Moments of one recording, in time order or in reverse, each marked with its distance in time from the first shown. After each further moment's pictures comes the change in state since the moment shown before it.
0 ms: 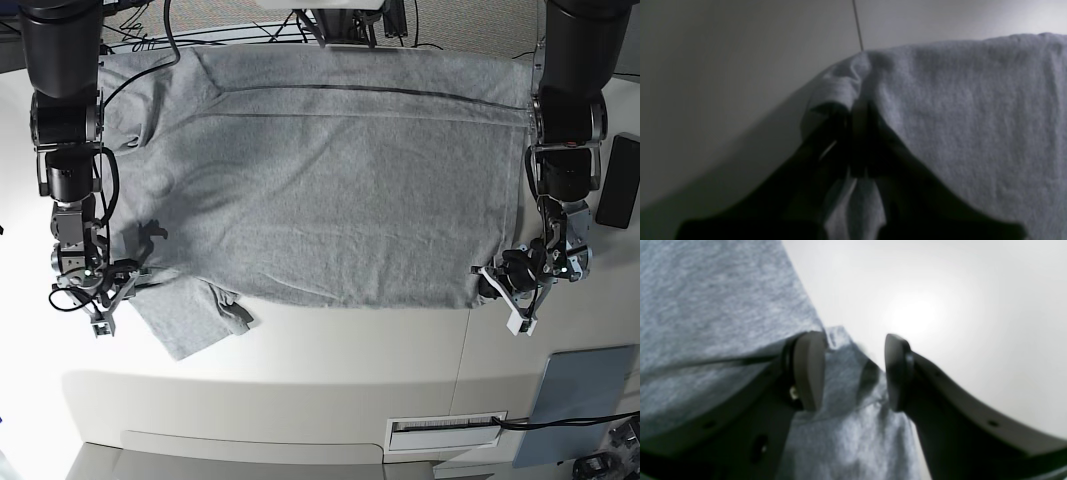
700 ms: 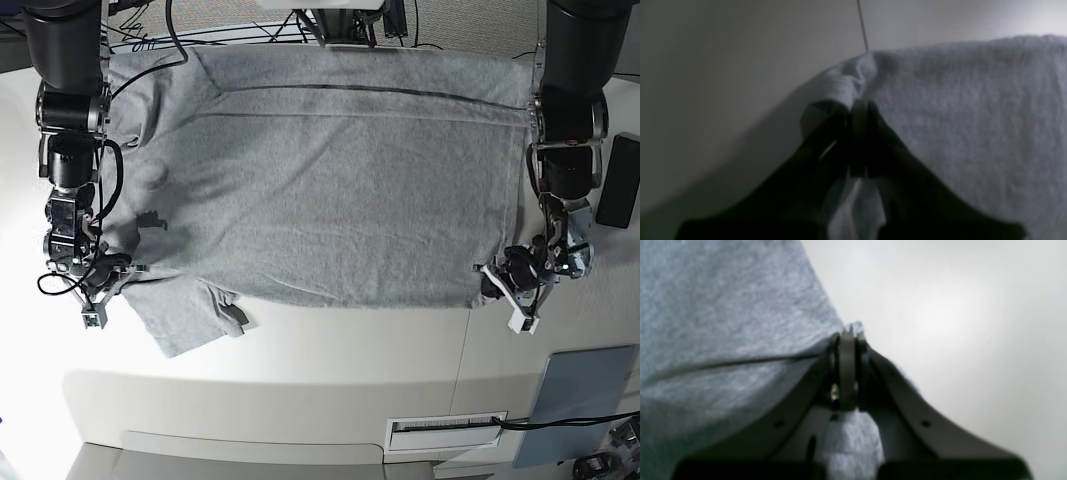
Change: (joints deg) left arm 0.5 -0.9 0.0 0.6 1.0 -2.7 -2.8; right arm -3.7 -0.8 11.6 5.9 -0.3 3.4 -0.4
